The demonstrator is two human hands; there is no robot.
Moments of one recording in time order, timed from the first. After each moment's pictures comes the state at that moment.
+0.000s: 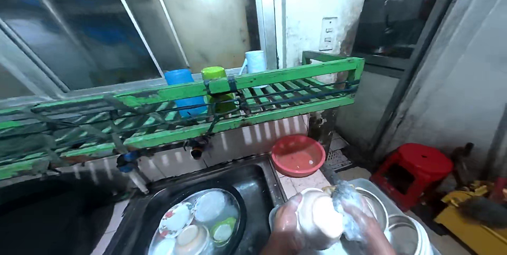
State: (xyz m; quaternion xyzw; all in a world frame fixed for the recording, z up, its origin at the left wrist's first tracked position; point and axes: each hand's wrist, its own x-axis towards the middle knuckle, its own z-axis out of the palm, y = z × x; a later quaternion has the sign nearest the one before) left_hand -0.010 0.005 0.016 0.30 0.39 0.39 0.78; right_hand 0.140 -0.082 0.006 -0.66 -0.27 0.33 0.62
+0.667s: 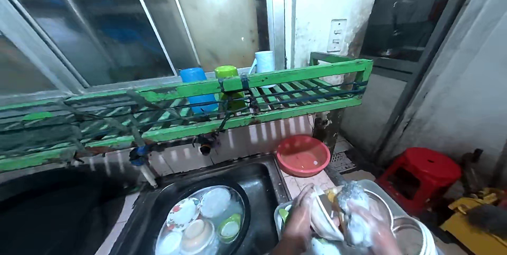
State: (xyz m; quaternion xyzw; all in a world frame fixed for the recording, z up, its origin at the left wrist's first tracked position) left_hand -0.001 0.005 -0.003 0.44 0.34 0.34 0.76; right_hand 0.108 -0.096 0.041 -0.60 -0.26 0.37 0.66
